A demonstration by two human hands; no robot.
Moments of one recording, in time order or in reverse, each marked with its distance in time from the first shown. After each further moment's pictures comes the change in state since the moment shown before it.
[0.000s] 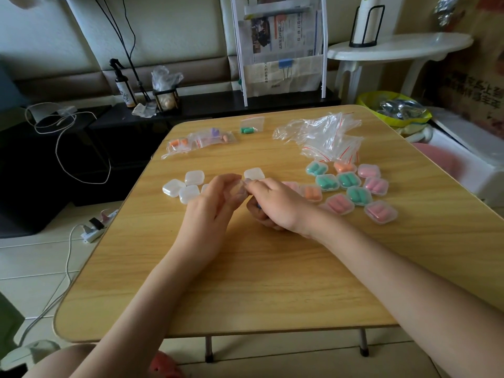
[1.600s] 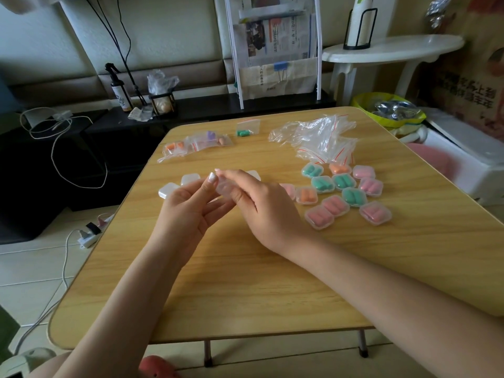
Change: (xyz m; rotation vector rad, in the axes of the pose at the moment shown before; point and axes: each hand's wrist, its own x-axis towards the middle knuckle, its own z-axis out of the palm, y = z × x) left_hand 0.010 0.010 -0.017 -0.947 -0.020 -0.422; right_hand 0.001 0.011 0.020 -0.390 0.534 -0.651
